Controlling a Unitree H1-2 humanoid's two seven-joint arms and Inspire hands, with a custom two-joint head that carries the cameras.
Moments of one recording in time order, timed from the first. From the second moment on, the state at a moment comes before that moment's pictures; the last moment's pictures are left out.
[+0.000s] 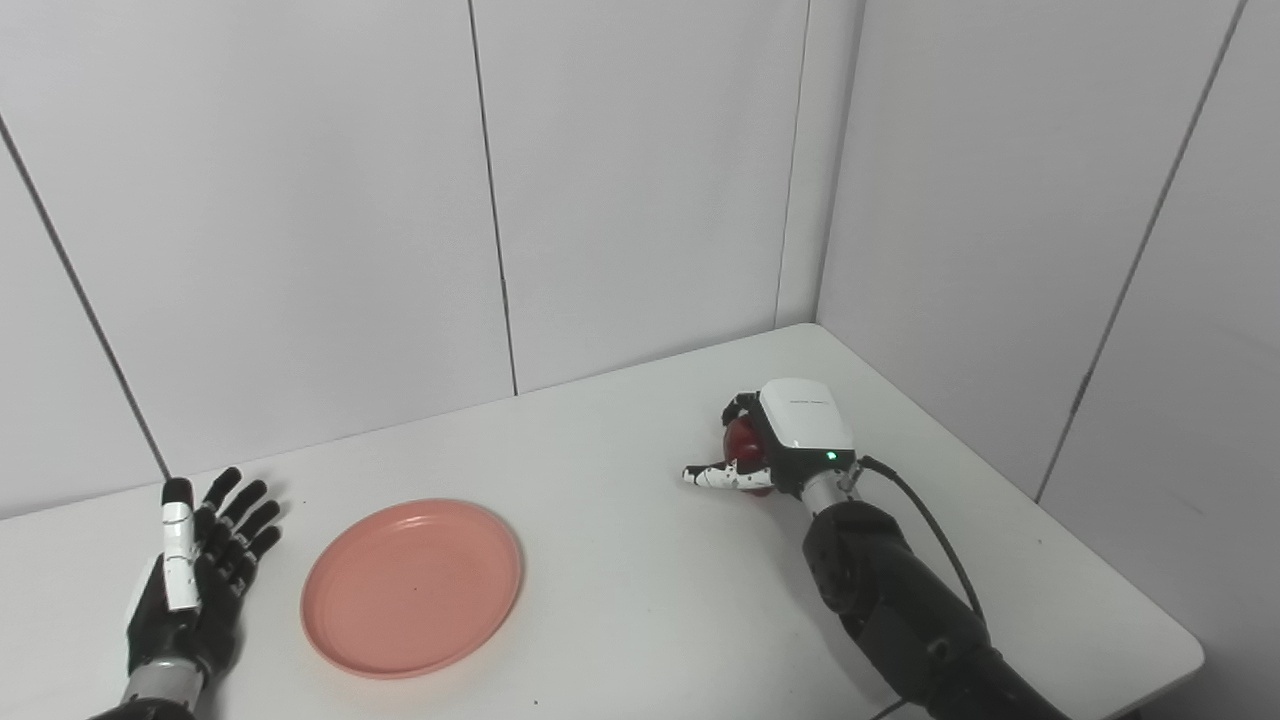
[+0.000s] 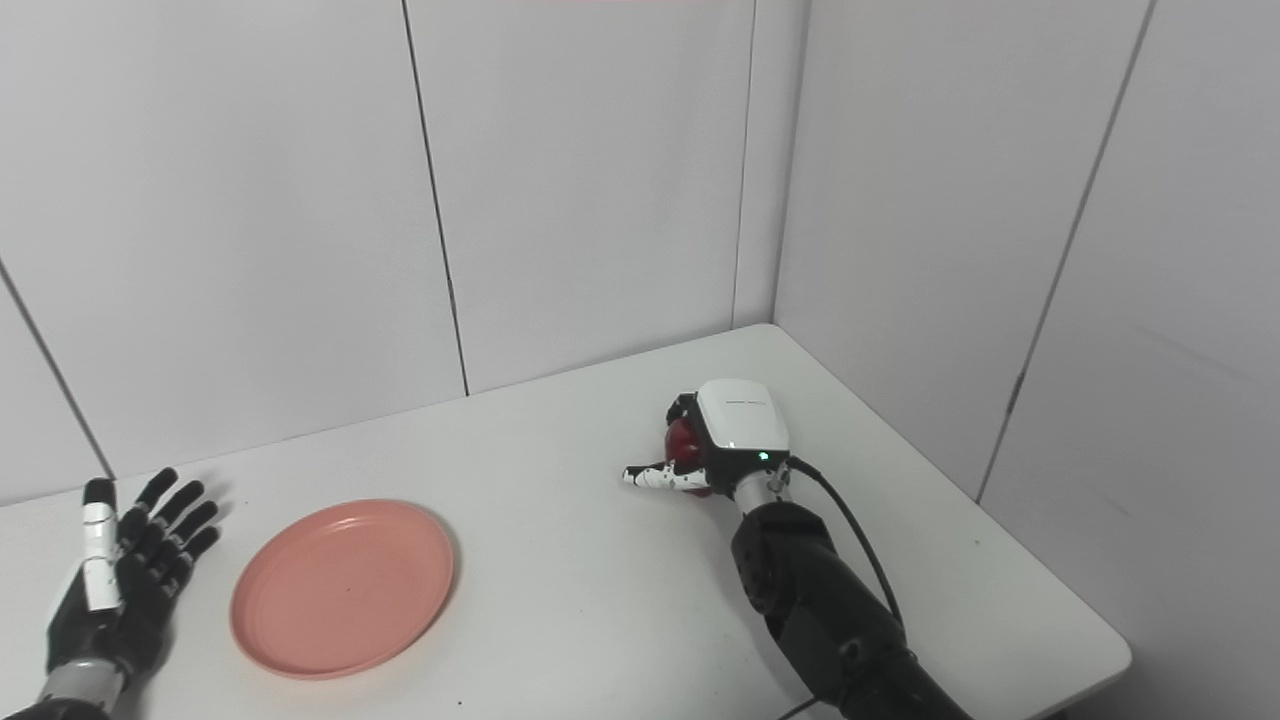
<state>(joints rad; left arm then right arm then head) -0.61 0.06 0.11 0.77 -0.23 -0.03 -0.21 -0.39 -0.46 0.13 0.40 -0.84 0.22 -0.21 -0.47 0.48</state>
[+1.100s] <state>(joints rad) -0.60 0.05 0.11 0.75 -0.22 -0.01 -0.19 -0.38 -0.47 0.20 0.21 -0.81 0.22 -0.13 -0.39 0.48</state>
